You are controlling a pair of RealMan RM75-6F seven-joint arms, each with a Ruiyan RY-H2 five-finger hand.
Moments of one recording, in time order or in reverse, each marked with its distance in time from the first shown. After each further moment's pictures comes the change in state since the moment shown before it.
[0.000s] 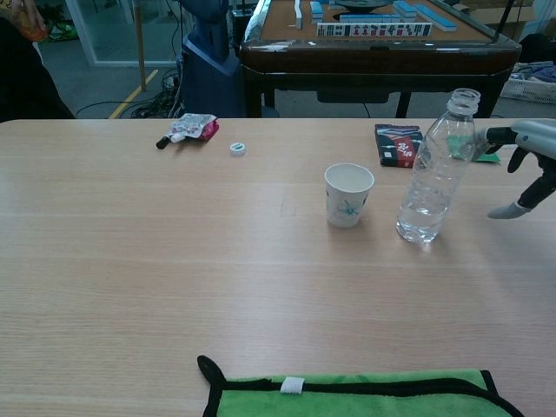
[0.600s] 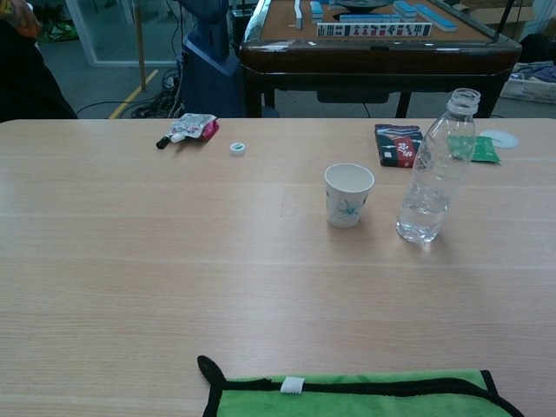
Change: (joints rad) left arm -0.007 -0.015 0.007 0.001 0.015 -0.007 0.028; right arm -0.221 0.320 -0.111 -0.492 0.024 0.348 -0.456
